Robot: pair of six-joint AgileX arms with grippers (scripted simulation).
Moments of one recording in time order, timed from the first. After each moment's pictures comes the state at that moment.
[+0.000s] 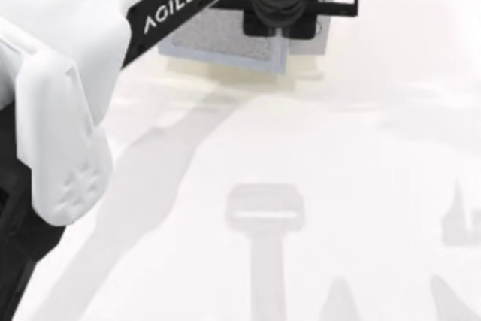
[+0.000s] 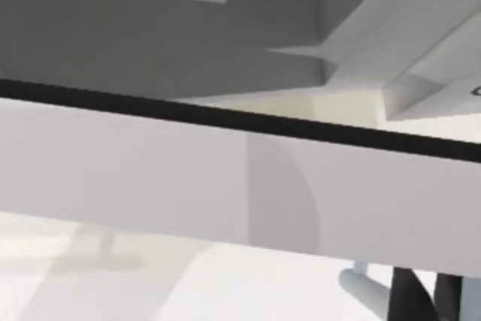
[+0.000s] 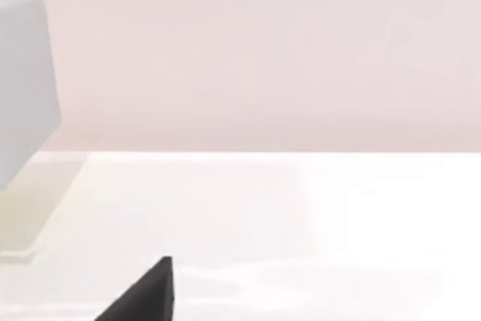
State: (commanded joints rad) left arm -0.68 2.38 2.35 -1.07 -0.27 -0.50; right arm 0.00 0.00 0.00 0.00 0.00 0.00
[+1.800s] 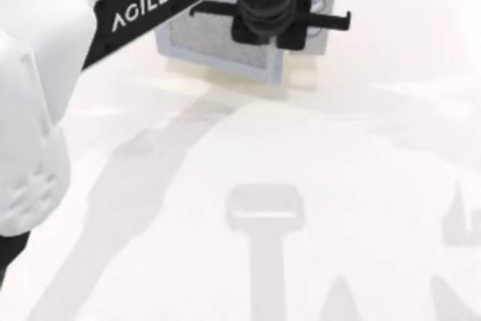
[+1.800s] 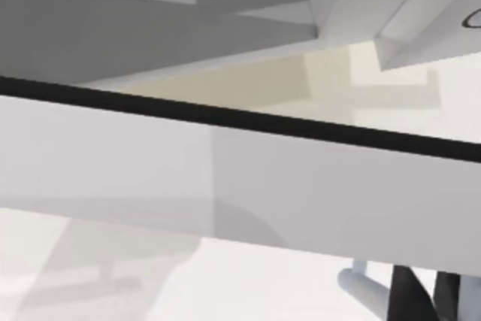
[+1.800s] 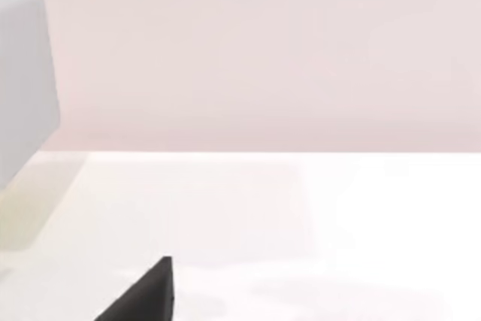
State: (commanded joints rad) left arm -0.67 2.25 2.11 -0.95 -0.22 -0.40; right arm 0.00 0.00 0.00 0.00 0.00 0.00
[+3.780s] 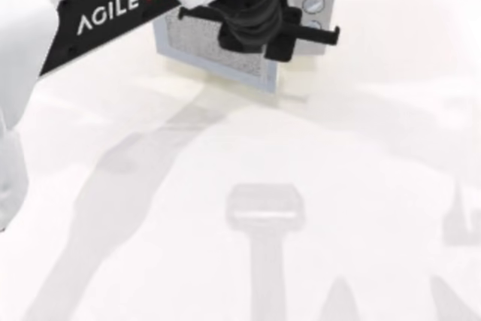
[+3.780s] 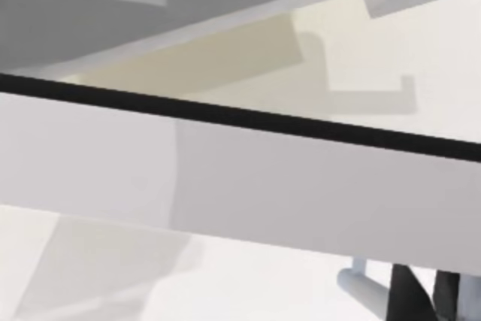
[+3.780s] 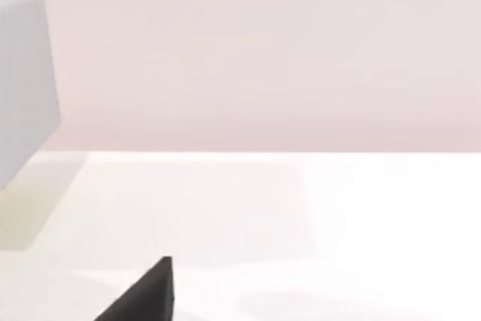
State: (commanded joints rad) left arm -0.66 2.14 1.93 -0.86 -0.16 -0.29; right arm 0.00 0.00 0.00 0.00 0.00 0.00
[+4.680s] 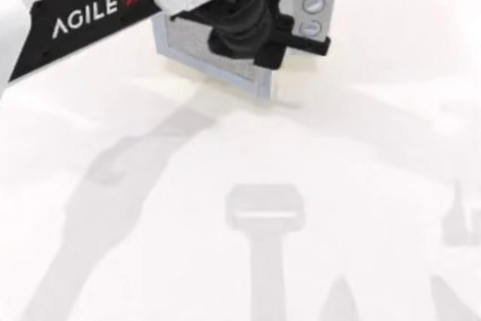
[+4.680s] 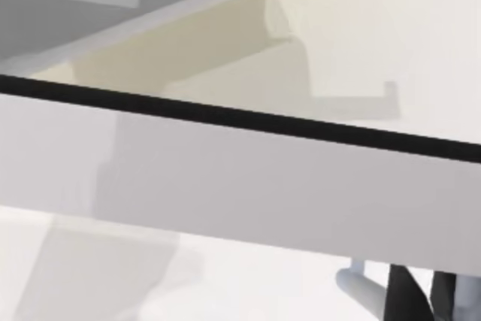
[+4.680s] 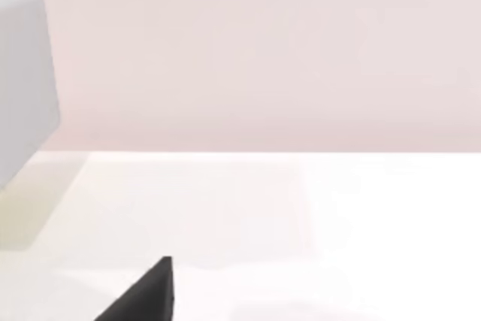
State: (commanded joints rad) left arm -0.64 2.07 1.83 -0.81 -0.12 -0.21; right arm 0.00 0.00 0.00 0.00 0.00 0.00
